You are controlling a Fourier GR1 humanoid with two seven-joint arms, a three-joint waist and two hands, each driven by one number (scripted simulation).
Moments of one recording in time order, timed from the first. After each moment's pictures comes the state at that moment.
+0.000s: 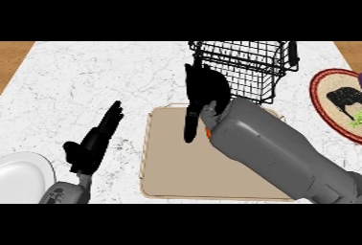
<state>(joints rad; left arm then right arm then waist) -0.11 0.24 -0.23 -1.35 0.17 0.05 -0.10 -1.00 -0.24 0.71 -1.27 0.21 0.17 1.14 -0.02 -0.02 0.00</state>
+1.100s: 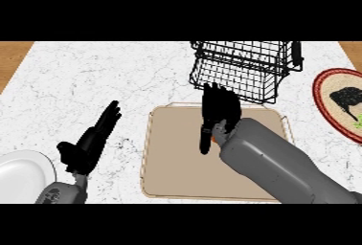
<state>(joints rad) -0.11 0.24 -0.20 -1.36 0.17 0.01 -0.11 -0.83 -0.25 0.75 -1.29 0.34 0.18 1.20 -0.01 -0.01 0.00</state>
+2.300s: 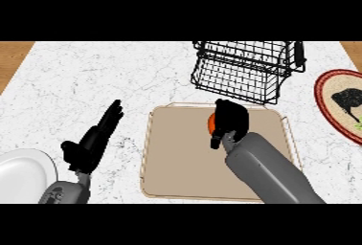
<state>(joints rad) -0.11 0.21 -0.17 -1.35 0.12 -0.02 -0.11 -0.63 -0.17 0.60 -1.20 0.60 0.15 1.08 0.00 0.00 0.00</state>
